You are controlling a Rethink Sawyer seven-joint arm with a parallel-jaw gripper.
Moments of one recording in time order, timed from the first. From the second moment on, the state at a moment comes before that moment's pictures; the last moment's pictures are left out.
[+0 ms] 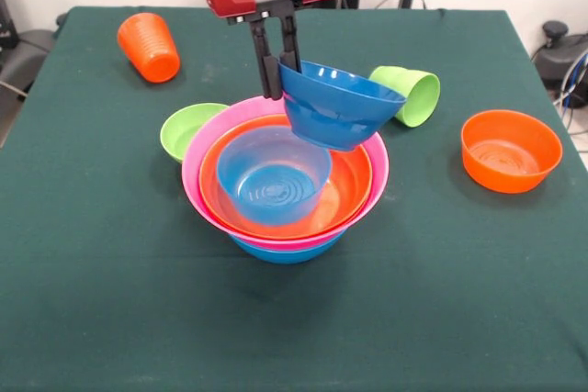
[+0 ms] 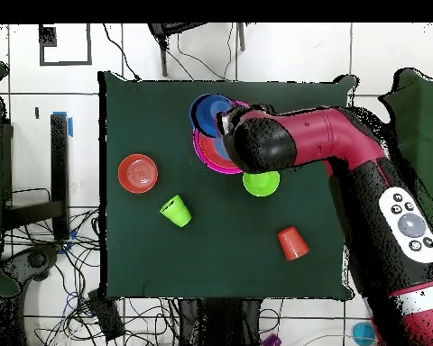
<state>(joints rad) -0.83 -0.69 0.88 1.56 -0.65 0.64 1.71</state>
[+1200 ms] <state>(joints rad) -0.87 -0.65 0.88 1.52 -0.66 0.64 1.71</state>
